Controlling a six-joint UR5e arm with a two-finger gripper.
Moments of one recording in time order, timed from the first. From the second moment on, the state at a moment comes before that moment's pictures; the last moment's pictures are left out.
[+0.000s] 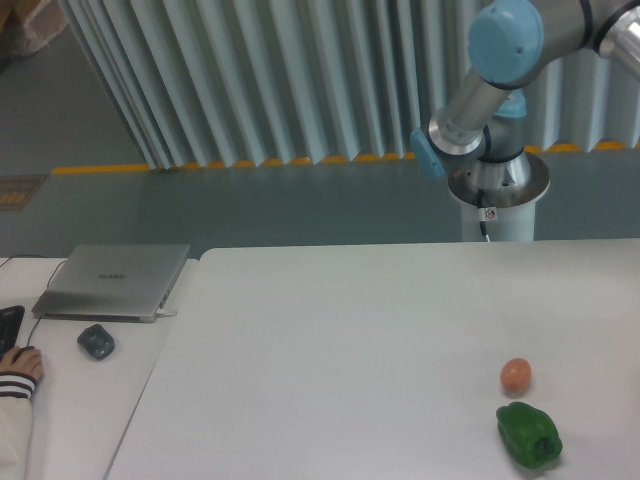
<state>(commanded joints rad) 2.71 -2.12 -1.30 -0.95 1.45 1.20</state>
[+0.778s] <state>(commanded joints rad) 2.64 -1.98 -1.41 -1.06 1.41 1.27</state>
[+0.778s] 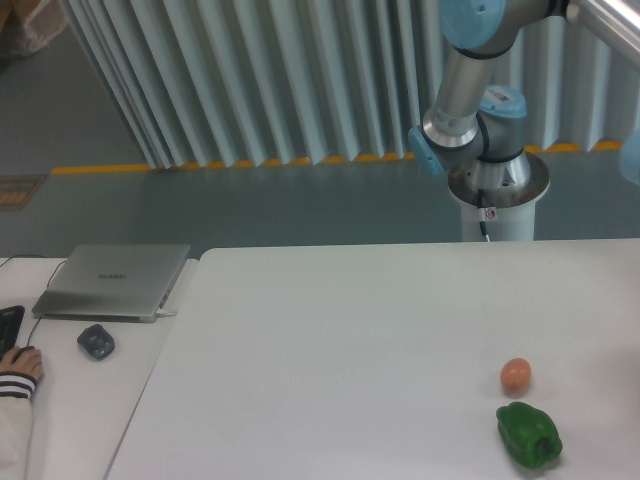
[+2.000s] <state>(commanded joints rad) 2.27 -1.97 -1.52 -1.19 1.64 1.19</state>
